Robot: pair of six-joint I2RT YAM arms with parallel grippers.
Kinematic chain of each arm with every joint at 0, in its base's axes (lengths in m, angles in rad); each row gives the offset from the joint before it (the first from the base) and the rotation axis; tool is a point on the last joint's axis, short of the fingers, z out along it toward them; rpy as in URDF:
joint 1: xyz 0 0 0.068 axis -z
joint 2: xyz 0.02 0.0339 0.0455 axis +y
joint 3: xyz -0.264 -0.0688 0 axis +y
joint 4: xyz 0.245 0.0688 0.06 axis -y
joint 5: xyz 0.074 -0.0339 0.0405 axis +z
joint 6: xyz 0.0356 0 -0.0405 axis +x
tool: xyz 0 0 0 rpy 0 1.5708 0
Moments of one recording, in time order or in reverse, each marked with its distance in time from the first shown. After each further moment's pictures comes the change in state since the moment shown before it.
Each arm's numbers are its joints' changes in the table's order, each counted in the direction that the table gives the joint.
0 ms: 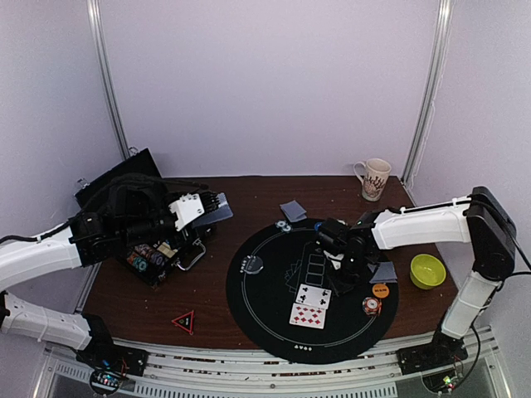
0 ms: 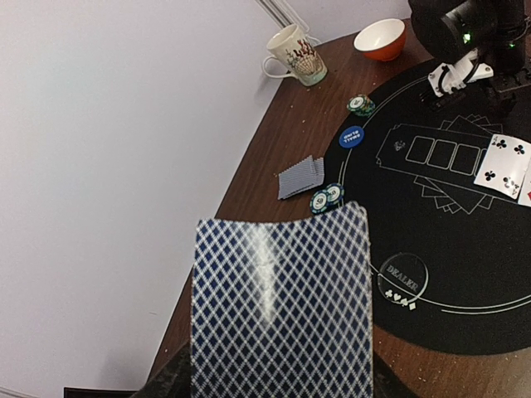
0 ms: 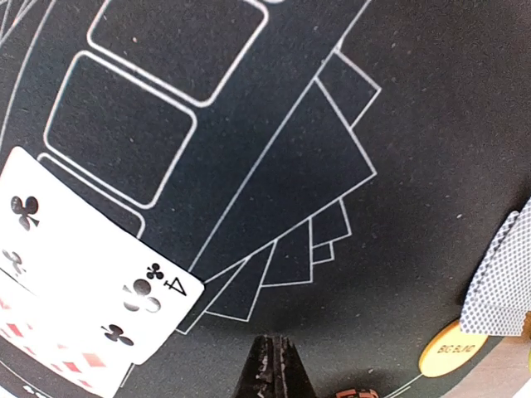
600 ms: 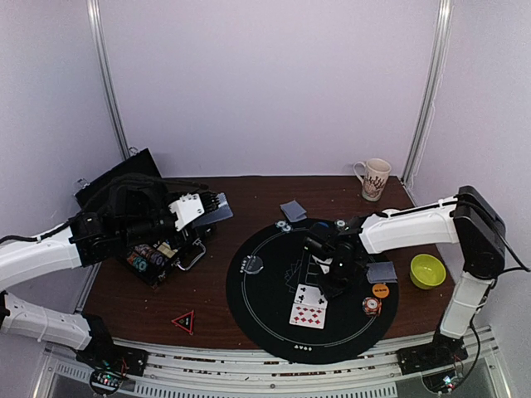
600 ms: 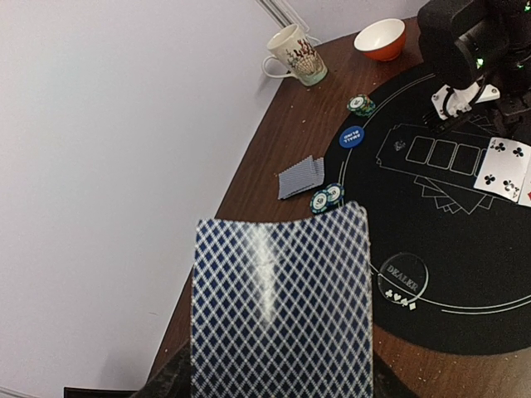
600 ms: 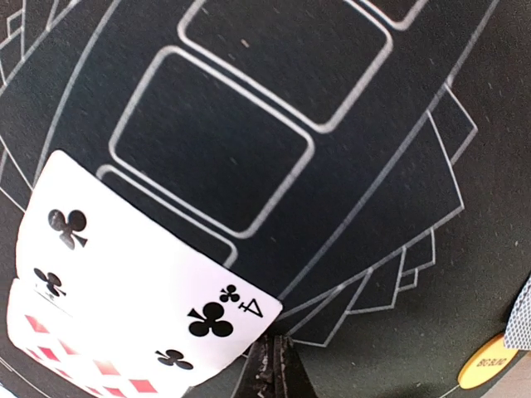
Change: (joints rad) left arm 0.000 0.000 0.000 0.000 0.000 0.000; right arm -0.059 0.070 -0.042 0.040 0.038 0.027
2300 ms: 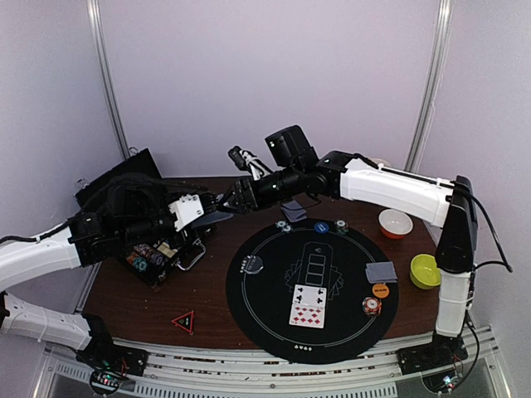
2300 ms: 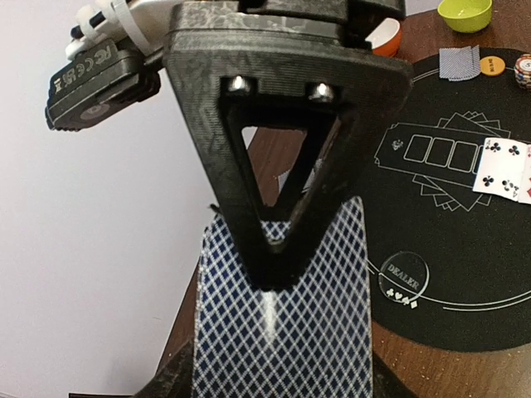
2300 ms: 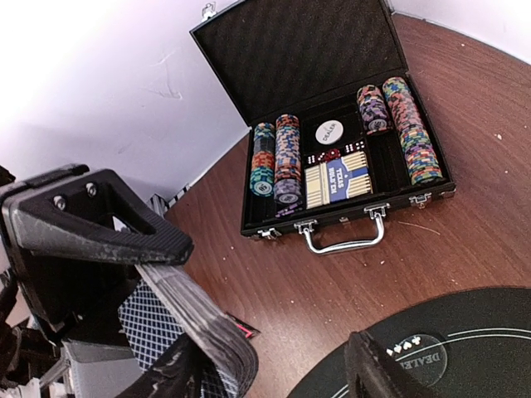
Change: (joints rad) left arm 0.000 -0.006 0.000 0.000 -0.025 0.026; right arm 0.012 0.196 -0.752 0.389 0.525 -0.146
